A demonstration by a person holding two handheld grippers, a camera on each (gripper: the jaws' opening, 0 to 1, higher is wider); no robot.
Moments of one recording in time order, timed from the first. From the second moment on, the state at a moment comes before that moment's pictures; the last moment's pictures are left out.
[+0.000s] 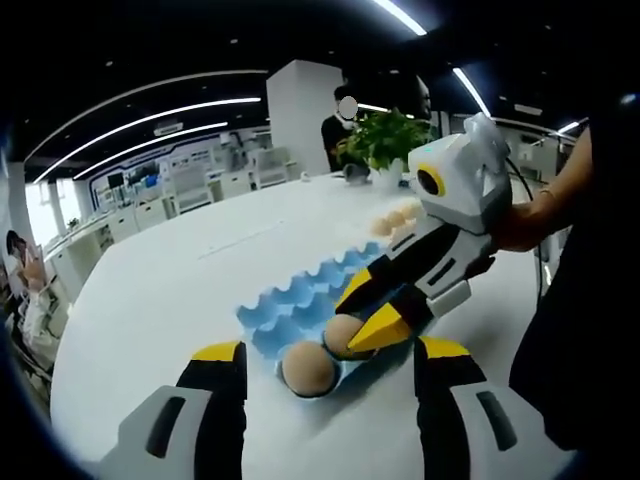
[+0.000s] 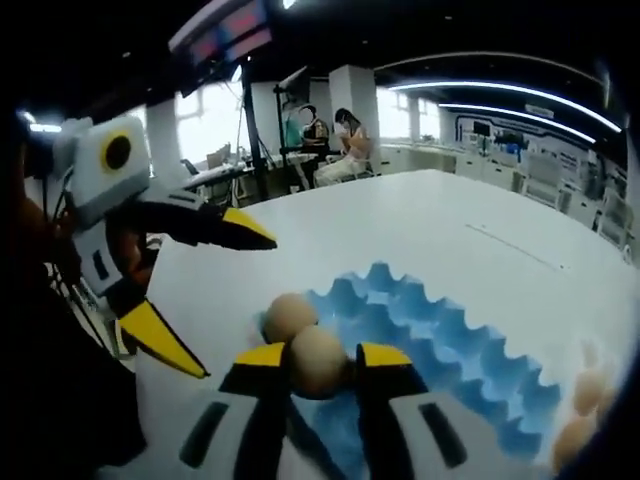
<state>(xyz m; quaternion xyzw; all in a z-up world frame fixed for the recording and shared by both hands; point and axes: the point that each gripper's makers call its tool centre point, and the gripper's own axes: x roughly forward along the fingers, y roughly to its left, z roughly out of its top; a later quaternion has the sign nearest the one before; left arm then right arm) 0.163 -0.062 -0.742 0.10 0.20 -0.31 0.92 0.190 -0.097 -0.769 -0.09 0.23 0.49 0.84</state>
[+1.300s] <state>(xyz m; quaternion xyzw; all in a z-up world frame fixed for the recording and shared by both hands) 0.168 -0.065 -0.737 0.09 0.20 -0.31 0.92 0.228 -0.424 -0.767 0.01 0.21 0.00 0.98</state>
